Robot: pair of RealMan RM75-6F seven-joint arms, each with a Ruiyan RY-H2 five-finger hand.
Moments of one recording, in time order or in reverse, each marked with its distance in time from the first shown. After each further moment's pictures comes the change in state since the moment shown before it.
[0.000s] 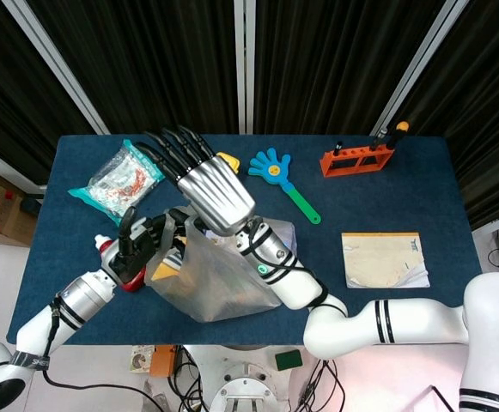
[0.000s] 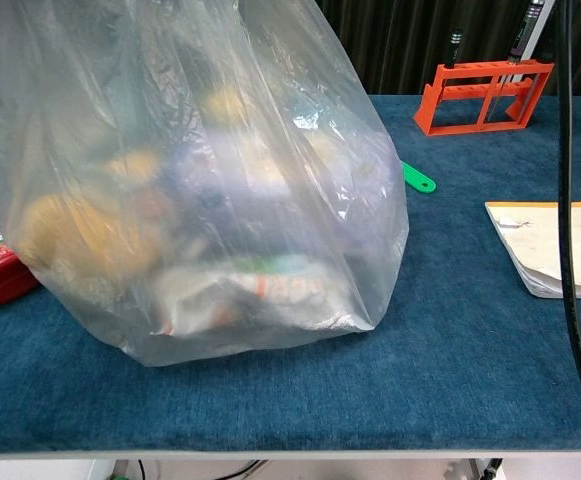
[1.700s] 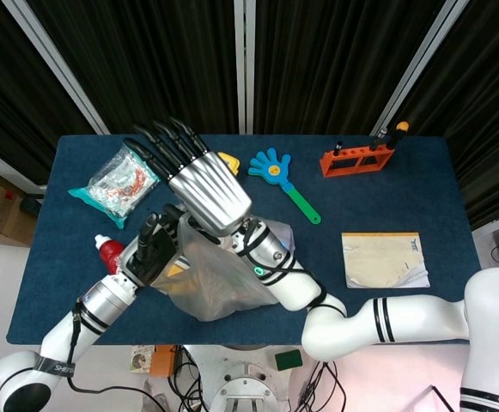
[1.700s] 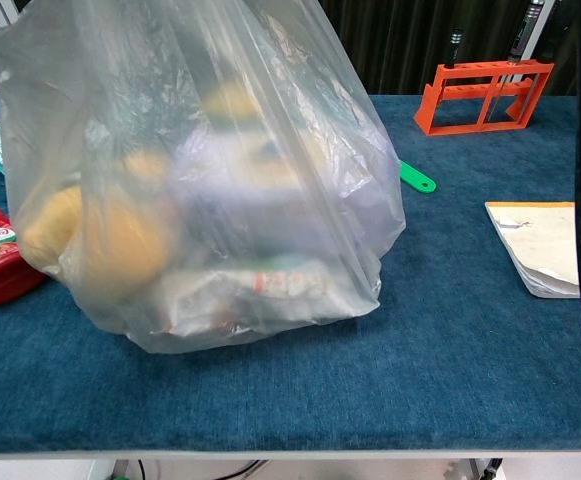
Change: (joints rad) left arm 0.050 -0.146 -0.146 -0.098 -0.153 0.019 0.173; right arm 0.062 0.038 -0.021 -0.017 0.011 0.059 -0.046
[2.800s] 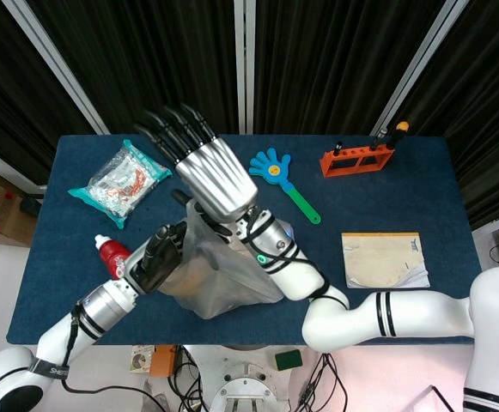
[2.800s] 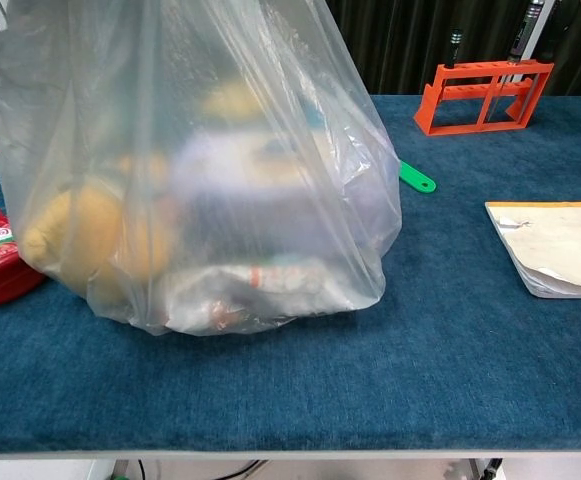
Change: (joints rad) left arm 0.016 0.042 -0.003 0.030 0.143 -0.091 -0.135; right arm 0.018 0.031 -0.003 0.029 0.042 -0.007 -0.018
